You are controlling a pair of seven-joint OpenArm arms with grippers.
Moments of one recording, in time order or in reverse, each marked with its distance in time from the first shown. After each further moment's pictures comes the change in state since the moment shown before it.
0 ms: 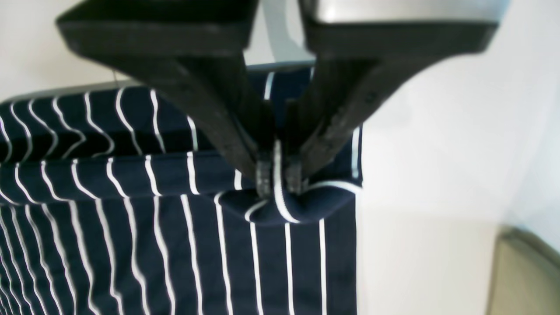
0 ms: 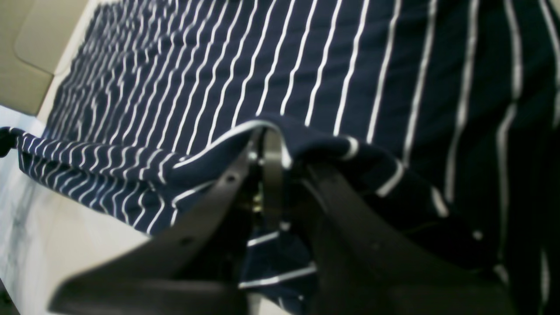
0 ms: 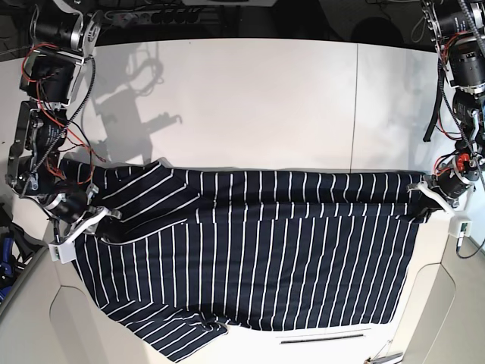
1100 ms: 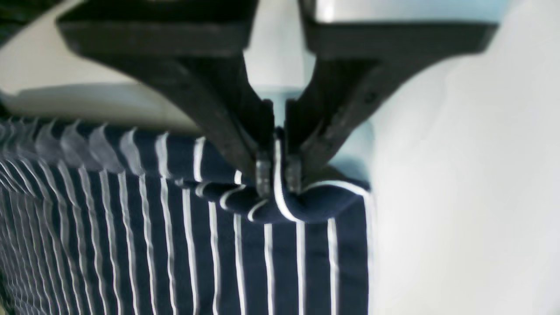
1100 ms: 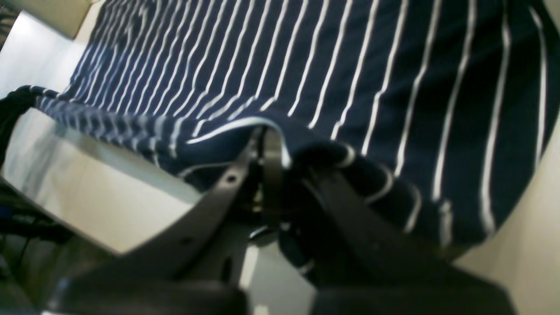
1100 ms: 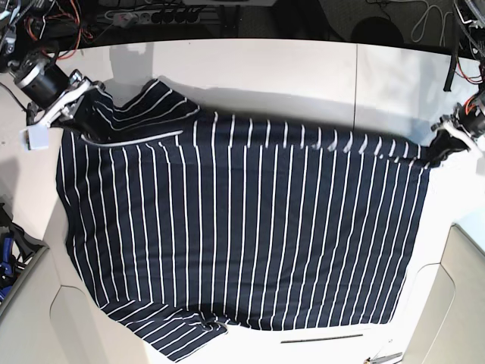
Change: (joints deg) left arm 21.3 -0.7 -15.5 15.3 -21.2 -6.4 15.2; right arm -38.3 0.1 9.0 38.5 15.4 -0.7 -3.6
